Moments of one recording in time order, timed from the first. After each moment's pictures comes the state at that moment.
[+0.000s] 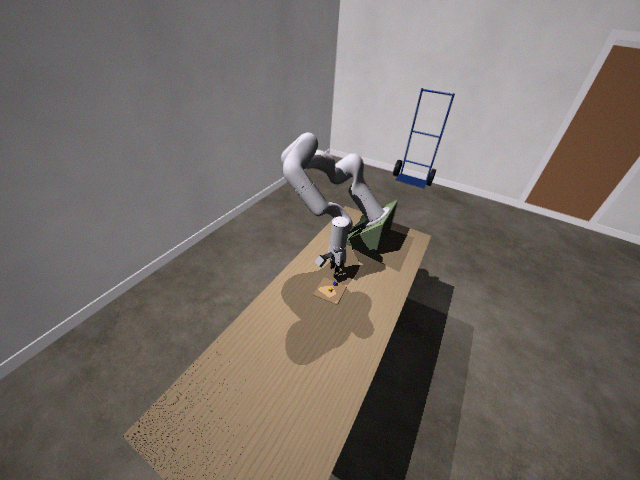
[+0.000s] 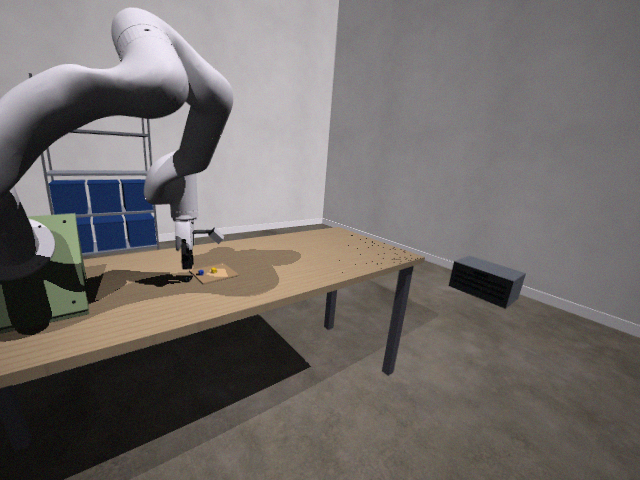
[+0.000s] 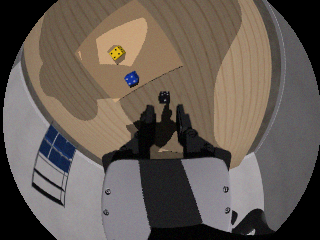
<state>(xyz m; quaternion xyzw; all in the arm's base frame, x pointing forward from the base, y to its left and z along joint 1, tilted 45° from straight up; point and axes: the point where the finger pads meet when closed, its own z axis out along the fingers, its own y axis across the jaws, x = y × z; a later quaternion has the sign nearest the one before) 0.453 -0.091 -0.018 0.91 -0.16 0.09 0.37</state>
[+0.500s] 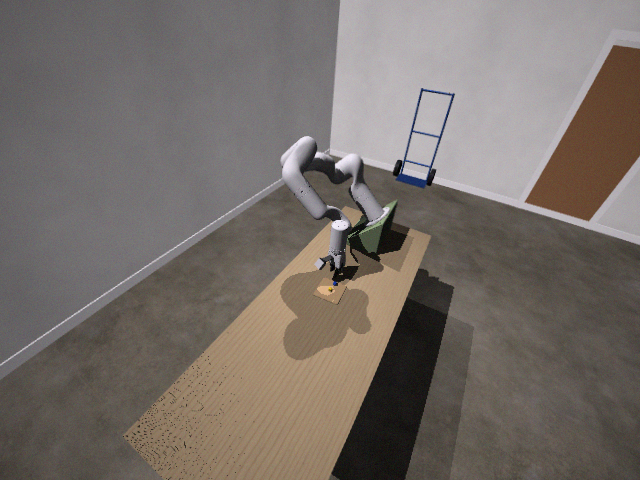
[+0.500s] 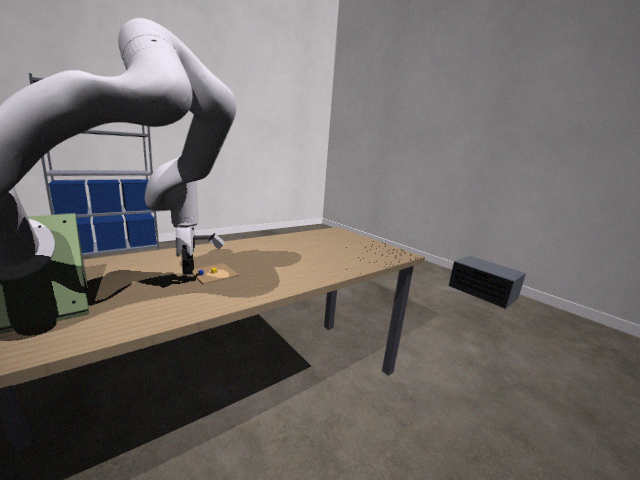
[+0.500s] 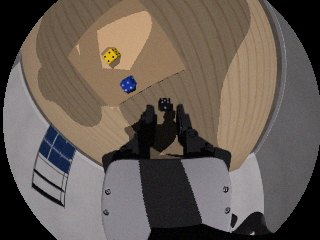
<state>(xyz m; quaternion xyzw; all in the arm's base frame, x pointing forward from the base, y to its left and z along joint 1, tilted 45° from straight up) 0.454 -0.105 -0.031 0.91 -0.16 0.09 0.37</state>
